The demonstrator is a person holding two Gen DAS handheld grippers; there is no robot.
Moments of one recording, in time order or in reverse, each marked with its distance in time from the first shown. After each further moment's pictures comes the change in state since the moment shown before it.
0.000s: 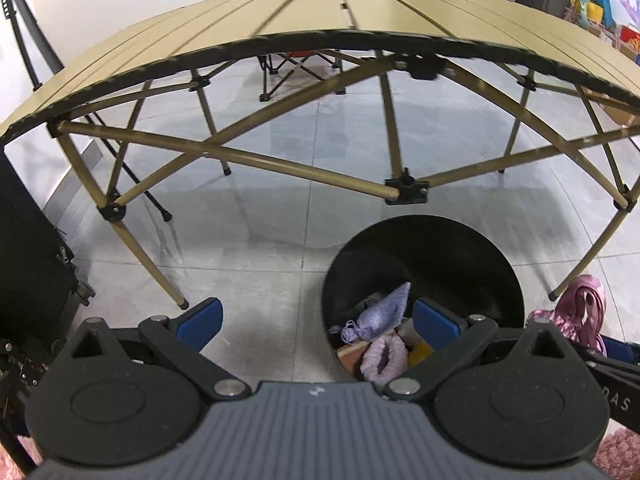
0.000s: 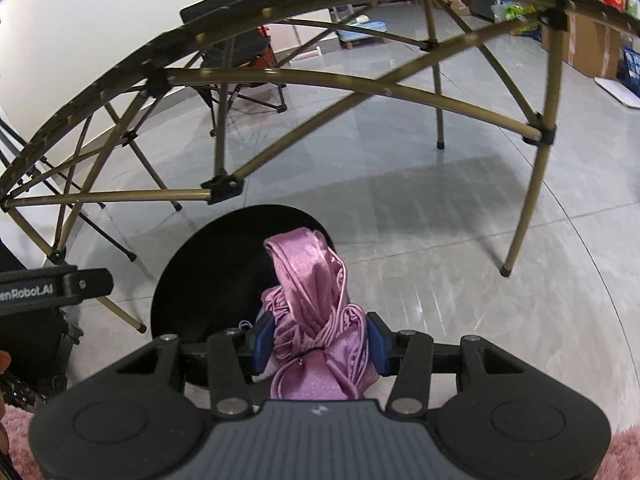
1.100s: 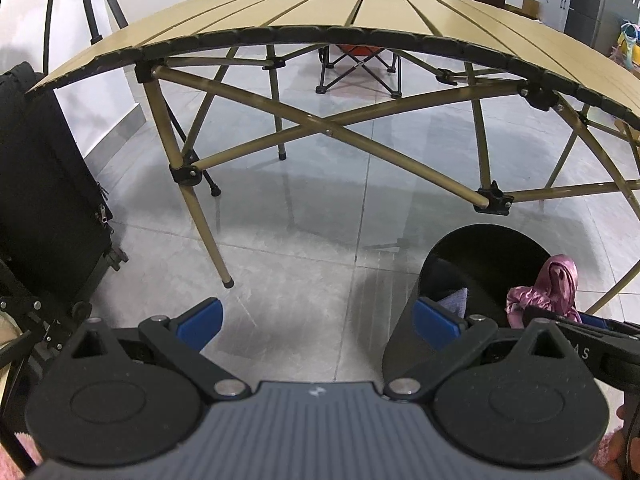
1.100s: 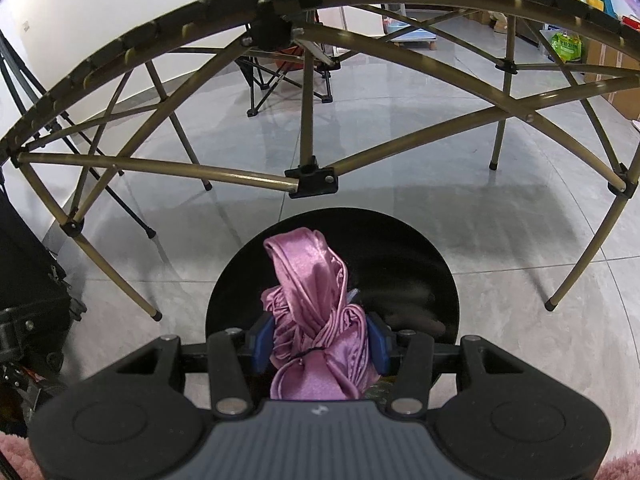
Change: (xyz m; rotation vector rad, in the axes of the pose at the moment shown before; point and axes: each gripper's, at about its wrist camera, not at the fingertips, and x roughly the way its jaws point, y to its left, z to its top) left arm -0.006 0.089 -0.015 -0.143 0.012 0.045; right arm 0.047 0.091 0.015 -0.132 0.024 0.005
